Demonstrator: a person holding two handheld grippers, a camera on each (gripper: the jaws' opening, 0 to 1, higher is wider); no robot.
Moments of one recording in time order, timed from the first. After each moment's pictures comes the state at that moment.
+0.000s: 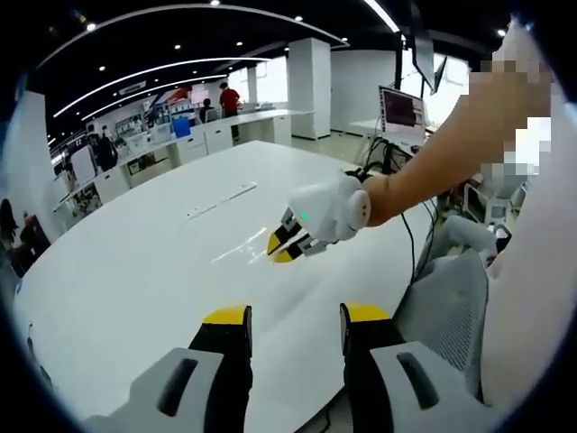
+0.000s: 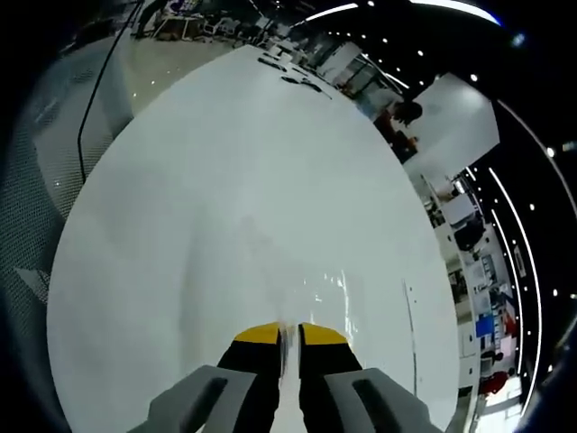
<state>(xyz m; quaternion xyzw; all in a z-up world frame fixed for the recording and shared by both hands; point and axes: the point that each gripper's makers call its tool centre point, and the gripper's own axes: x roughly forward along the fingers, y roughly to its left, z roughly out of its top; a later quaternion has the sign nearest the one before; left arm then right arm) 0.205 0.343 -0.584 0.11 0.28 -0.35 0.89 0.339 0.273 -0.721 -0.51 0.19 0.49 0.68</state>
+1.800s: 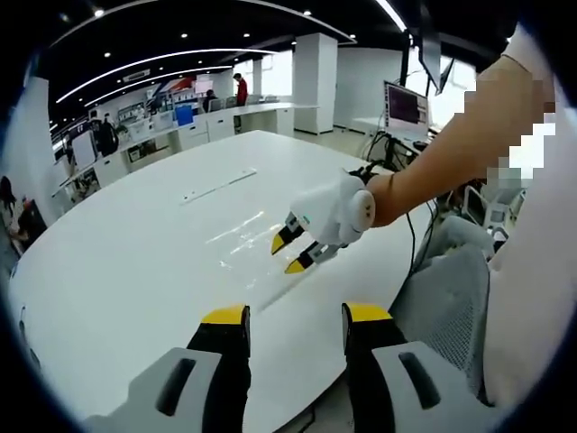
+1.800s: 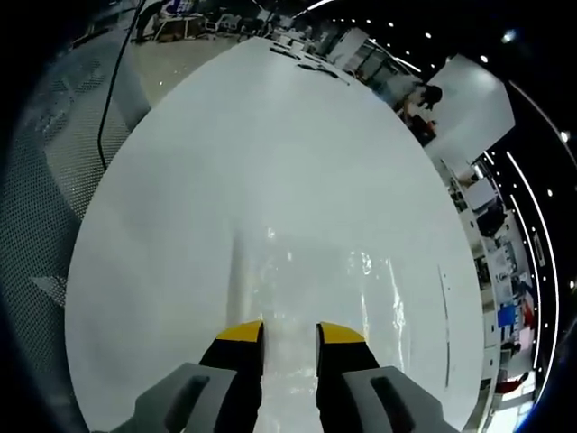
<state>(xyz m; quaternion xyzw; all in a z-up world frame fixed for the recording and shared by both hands) 0.195 0.347 -0.609 0.09 0.30 -0.34 0.89 0.309 0.272 -0.754 -0.50 0.24 0.51 0.66</state>
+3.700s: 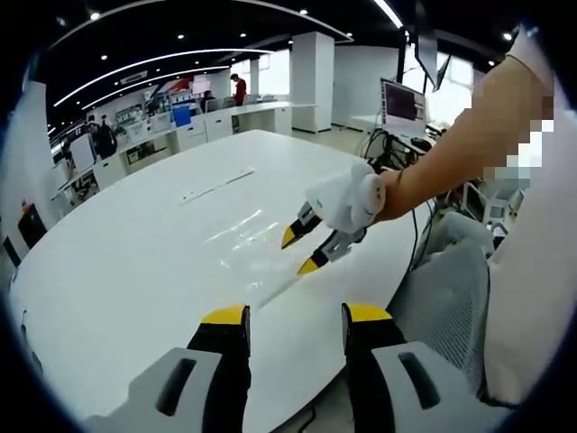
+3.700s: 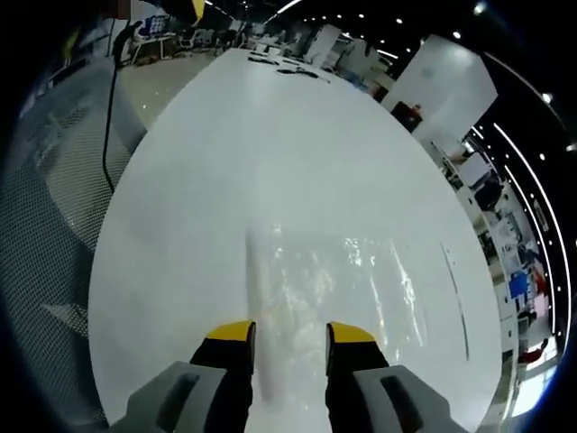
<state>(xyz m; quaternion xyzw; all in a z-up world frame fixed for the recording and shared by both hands) 0.189 0.348 -0.610 0.10 0.30 -0.34 0.88 0.293 0.257 -0.750 -0.44 0.27 0.50 0.69</state>
